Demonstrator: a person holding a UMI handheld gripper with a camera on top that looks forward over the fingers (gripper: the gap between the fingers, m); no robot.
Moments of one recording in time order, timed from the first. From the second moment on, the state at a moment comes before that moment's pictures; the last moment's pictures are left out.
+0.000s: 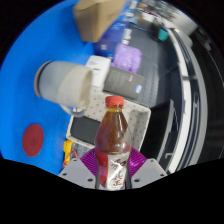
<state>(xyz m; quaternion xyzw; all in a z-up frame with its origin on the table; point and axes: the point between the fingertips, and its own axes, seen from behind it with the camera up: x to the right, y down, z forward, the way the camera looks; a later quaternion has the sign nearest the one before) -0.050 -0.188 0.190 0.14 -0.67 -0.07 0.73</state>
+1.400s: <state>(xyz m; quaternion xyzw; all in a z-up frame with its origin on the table) -0.014 -0.153 0.104 -0.45 -0.61 0.52 0.39</state>
